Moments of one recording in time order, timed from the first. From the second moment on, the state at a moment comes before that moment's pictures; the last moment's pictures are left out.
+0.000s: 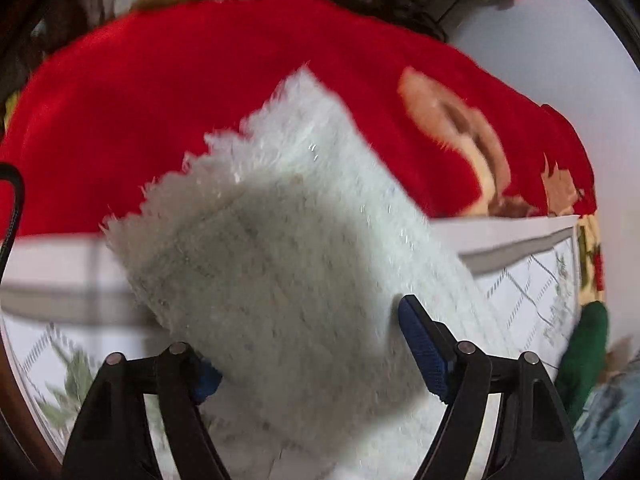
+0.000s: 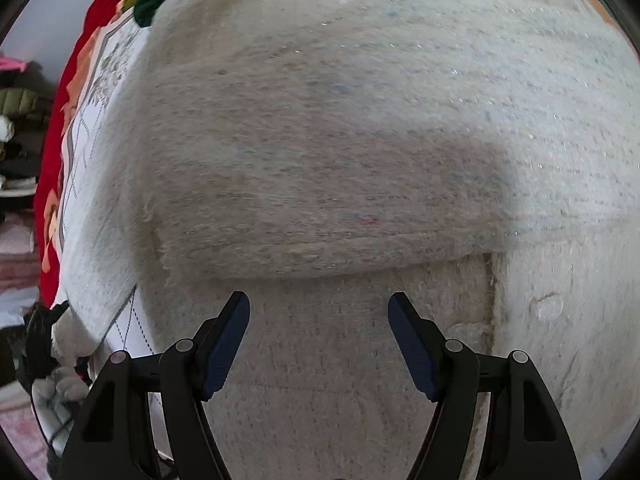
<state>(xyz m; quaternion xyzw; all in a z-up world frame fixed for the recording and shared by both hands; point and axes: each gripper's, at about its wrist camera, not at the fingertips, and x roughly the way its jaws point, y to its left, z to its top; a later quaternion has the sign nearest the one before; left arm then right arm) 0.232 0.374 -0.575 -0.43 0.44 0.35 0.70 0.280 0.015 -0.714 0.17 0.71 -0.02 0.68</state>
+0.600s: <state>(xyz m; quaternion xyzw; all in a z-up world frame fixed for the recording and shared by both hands) 0.297 0.144 -0.369 0.00 0.40 0.21 0.89 0.326 -0.057 -0.706 0.12 0.69 -0.07 0.71</state>
